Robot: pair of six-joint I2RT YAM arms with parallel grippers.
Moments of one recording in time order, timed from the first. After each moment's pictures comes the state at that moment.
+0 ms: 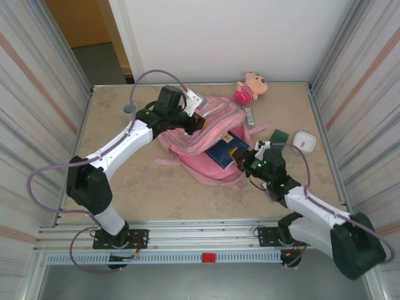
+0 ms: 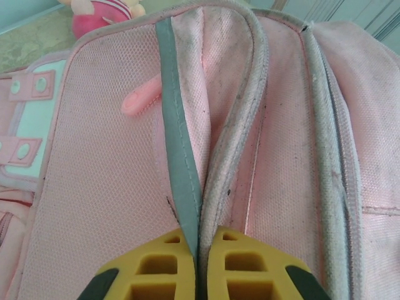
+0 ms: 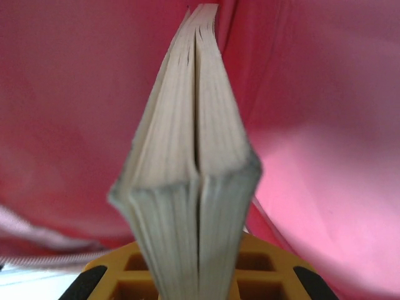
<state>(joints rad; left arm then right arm) -0.56 1.65 1.47 -0.48 0.41 0.04 0.51 1.04 0.33 0.45 -0.26 1.41</state>
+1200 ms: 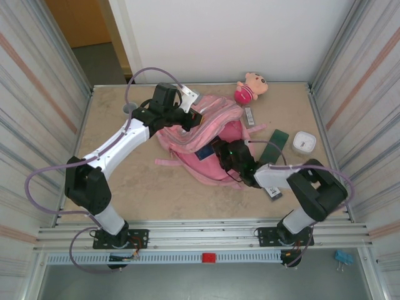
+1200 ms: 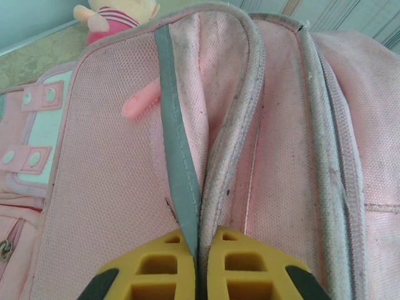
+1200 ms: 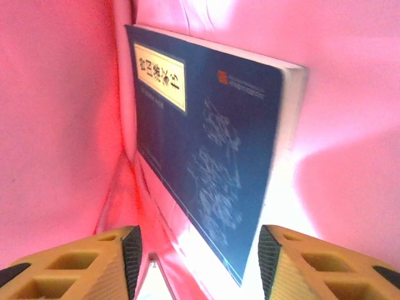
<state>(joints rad) -0.52 1.65 1.47 -0.45 0.43 0.04 0.67 1.51 0.57 0.44 0.06 1.54</state>
